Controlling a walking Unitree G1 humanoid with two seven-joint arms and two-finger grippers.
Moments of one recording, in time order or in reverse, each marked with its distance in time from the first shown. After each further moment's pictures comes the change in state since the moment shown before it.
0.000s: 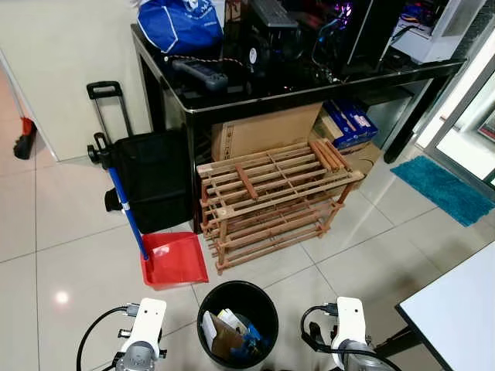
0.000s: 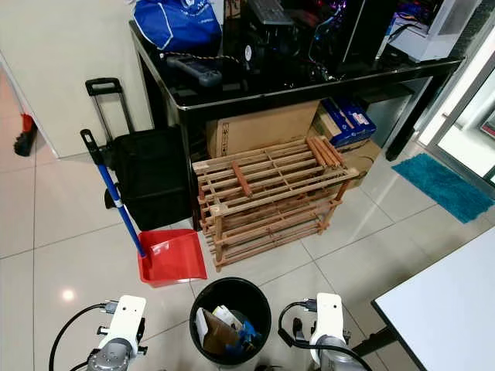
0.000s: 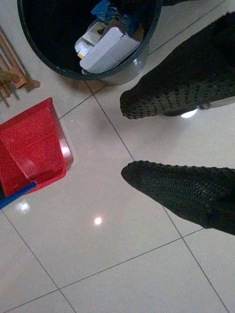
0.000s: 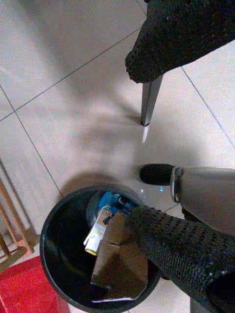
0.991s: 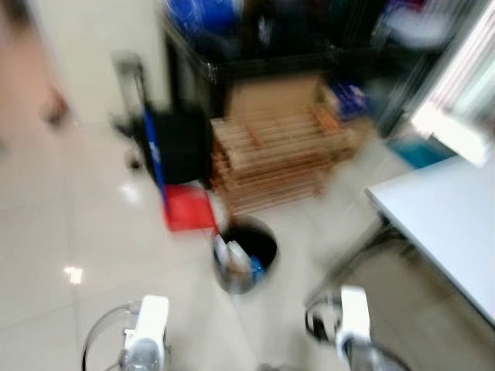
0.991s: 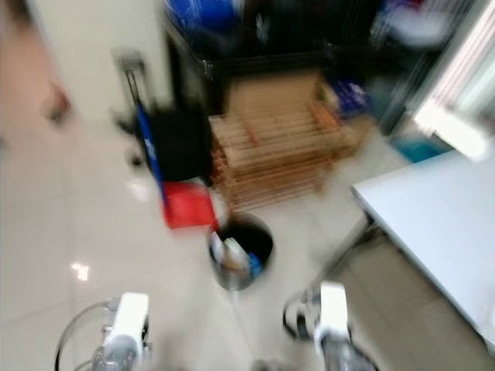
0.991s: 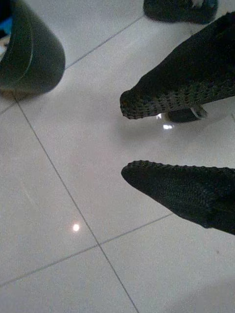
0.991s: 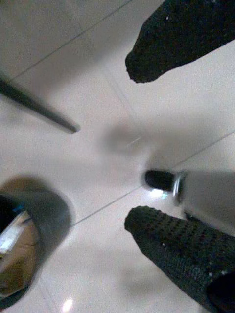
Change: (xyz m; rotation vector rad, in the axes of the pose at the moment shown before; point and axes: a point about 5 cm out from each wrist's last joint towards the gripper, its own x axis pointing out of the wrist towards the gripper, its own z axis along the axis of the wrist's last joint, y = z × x) left arm 0.001 -0.004 0.004 -0.046 0.005 0.006; right arm 0.001 -0.004 0.004 0.013 -0.006 0.001
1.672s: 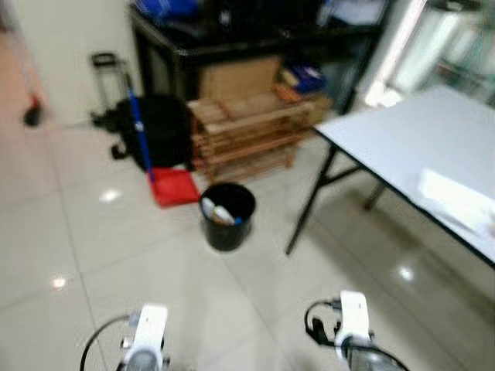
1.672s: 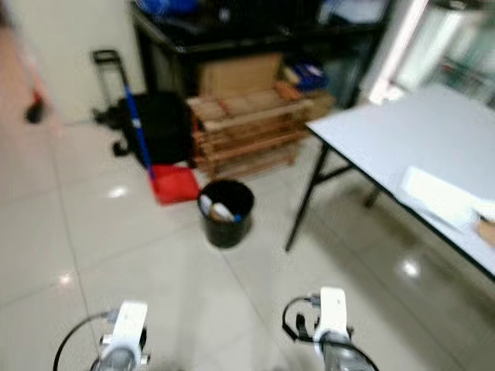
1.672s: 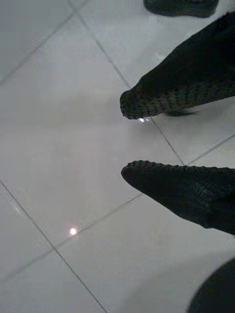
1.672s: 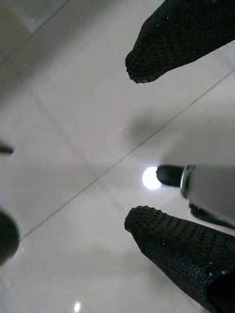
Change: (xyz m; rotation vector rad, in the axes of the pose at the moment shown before) left arm -0.002 -0.004 -0.008 0.004 0.035 -0.001; right arm 0.000 -0.004 0.004 -0.006 -0.010 -0.007
